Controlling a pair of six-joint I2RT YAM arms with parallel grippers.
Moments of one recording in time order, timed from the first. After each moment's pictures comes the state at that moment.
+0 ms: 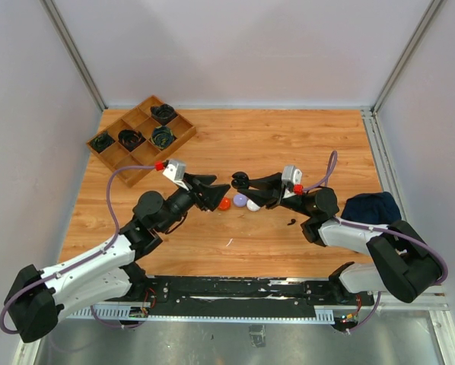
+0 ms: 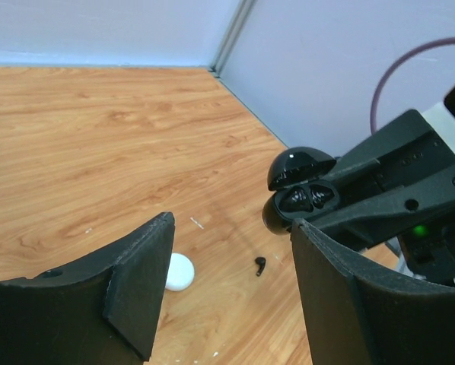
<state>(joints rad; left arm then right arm) -0.80 0.87 0.45 0.54 -0.08 -0.44 0.60 1.32 0.39 1.37 -0.69 0.13</state>
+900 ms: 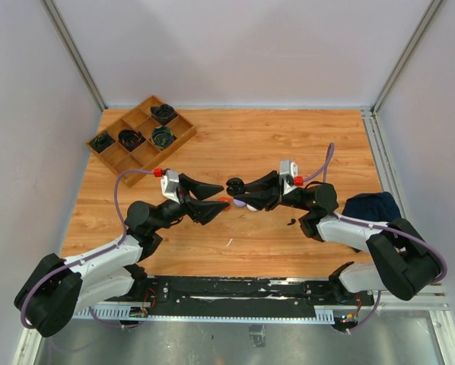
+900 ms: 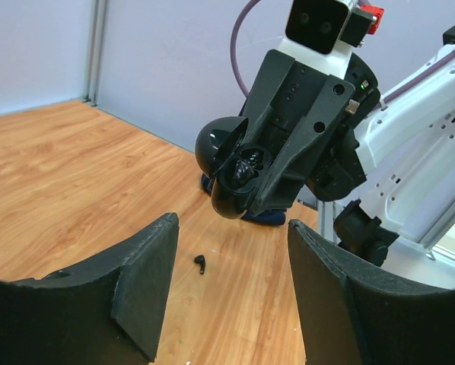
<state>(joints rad) -0.62 0.99 0.26 1.11 0.49 -0.52 0.60 1.34 0.45 1.37 -0.84 0.32</state>
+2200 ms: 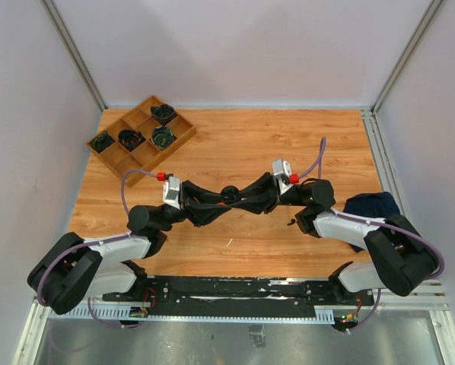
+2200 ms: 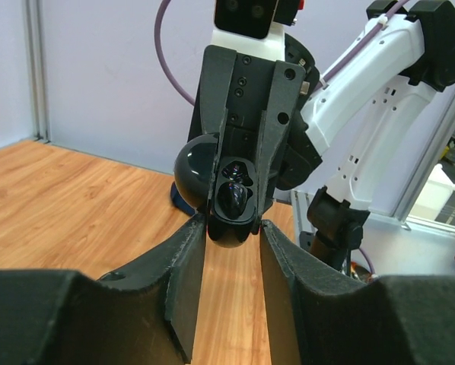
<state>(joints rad) -0.62 1.19 0.23 1.49 0.65 -0.55 0.62 1.37 0.52 1.38 -1.00 0.41</state>
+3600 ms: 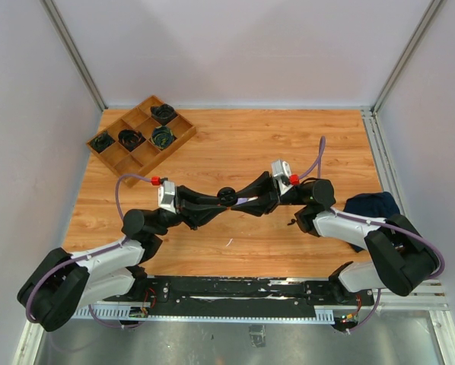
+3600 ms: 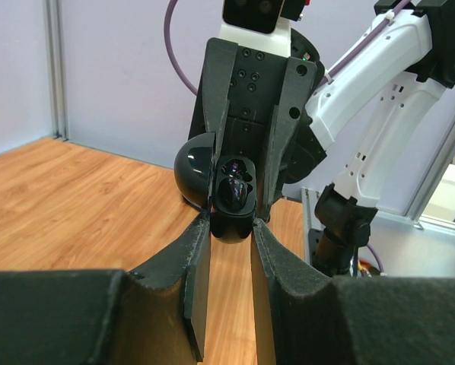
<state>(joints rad) -0.61 1.05 0.20 1.38 0.62 -0.50 0.62 1.37 0.53 1.39 -1.05 0.41</state>
